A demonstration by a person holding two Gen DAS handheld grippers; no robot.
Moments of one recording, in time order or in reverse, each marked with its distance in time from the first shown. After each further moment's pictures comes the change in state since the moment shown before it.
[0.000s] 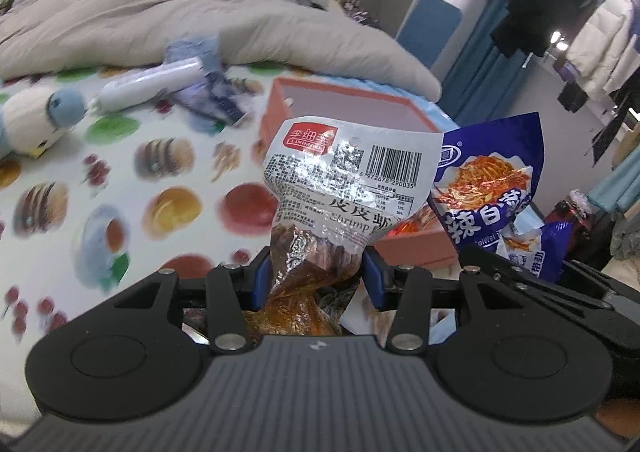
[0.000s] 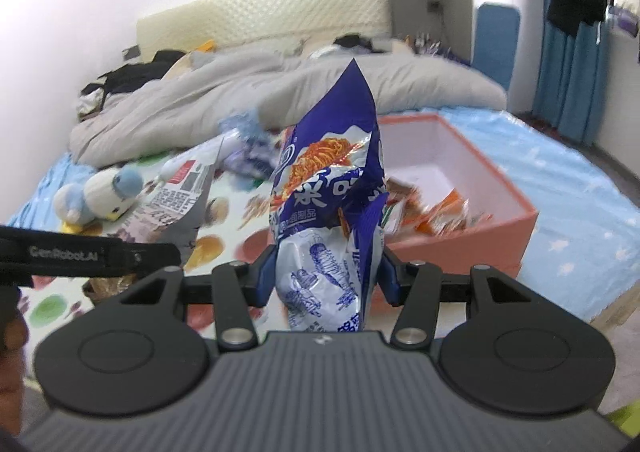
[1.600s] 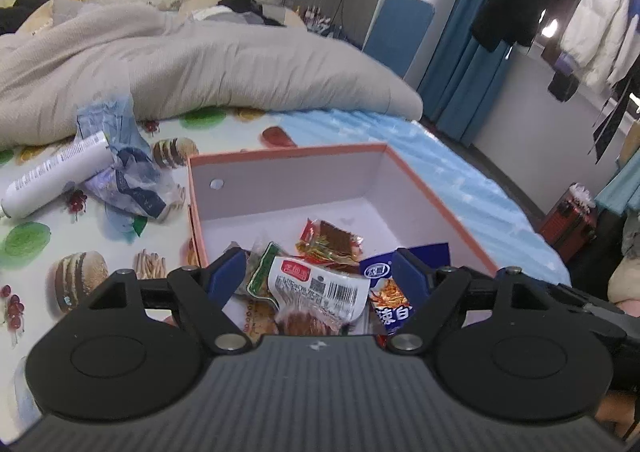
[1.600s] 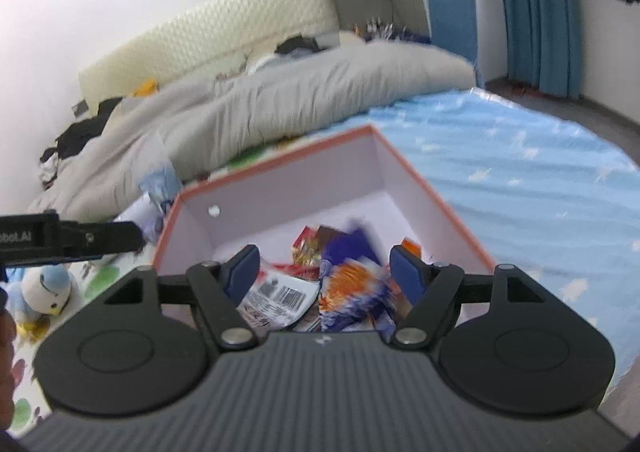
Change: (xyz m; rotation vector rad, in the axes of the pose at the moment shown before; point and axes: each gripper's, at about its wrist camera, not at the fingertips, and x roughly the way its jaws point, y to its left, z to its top) left arm 0.157 -0.052 0.130 0.124 -0.030 -0.040; right arm 0.114 -0.116 0.050 0.216 -0.007 -0.019
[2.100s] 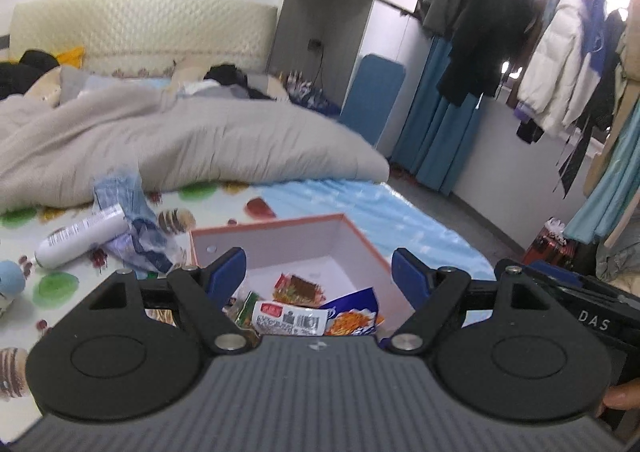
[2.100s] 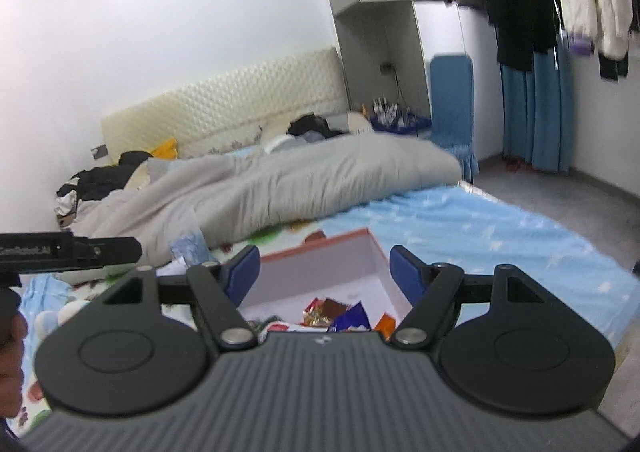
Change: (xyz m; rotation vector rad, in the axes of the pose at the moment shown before) left arm -0.148 -0.050 0.017 0.040 -0.182 -0.029; right arm -0.141 0.009 0.052 -0.067 -0.206 0.011
